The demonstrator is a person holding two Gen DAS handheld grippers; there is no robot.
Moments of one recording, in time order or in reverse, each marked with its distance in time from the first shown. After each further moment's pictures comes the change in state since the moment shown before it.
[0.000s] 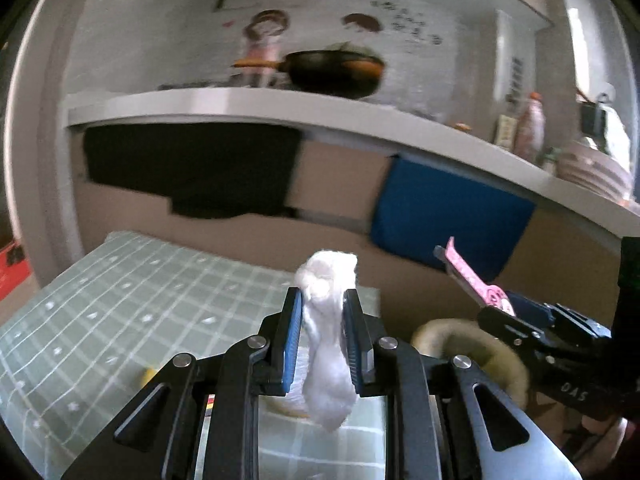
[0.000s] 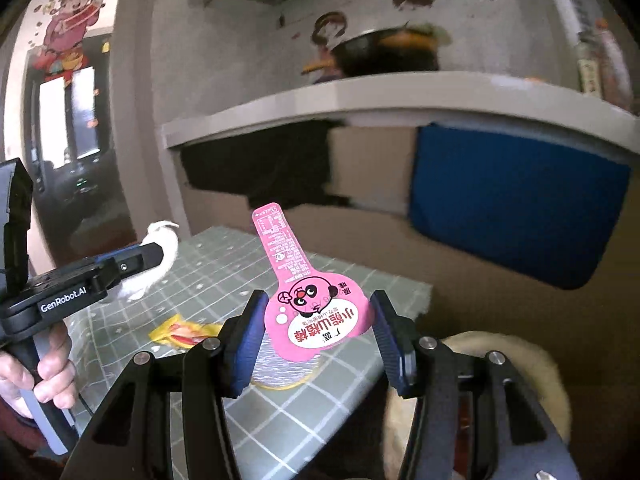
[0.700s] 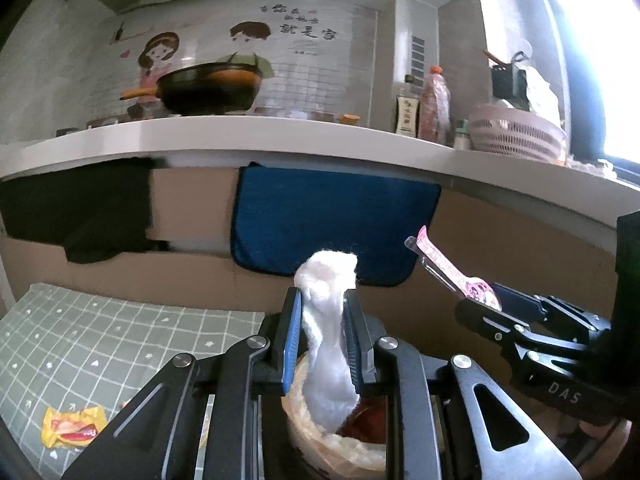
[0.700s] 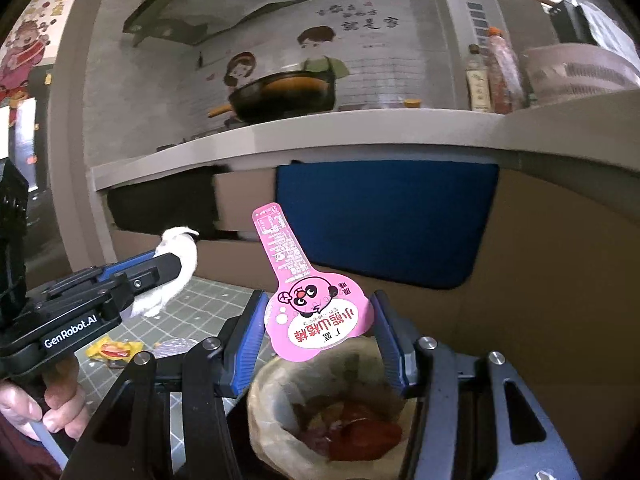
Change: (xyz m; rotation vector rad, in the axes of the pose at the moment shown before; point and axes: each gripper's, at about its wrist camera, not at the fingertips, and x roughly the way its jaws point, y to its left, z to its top) left arm 0.036 -0.145 0.003 0.161 -0.043 -0.205; right arm -0.075 -0.100 -0.011 0.103 -0.097 -0.241
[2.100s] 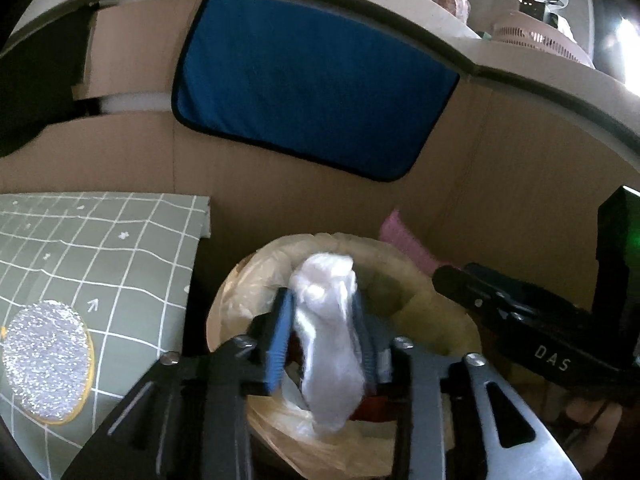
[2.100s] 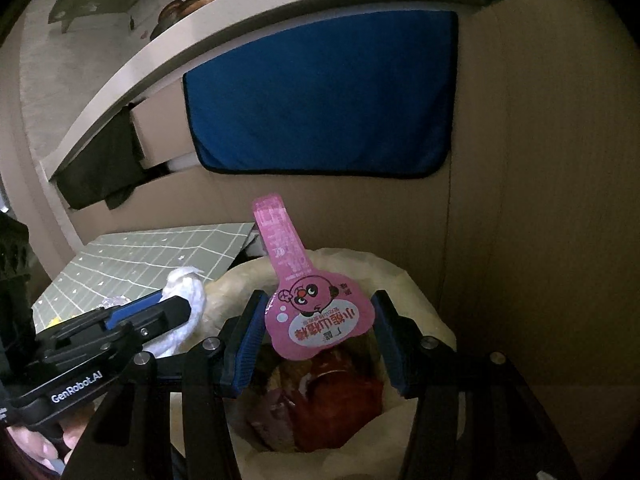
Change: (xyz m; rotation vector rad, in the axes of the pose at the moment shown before) left arm 0.124 0.003 -0.093 -0.119 0.318 -0.145; right arm 0.099 -0.066 -0.082 0.154 0.241 -0.064
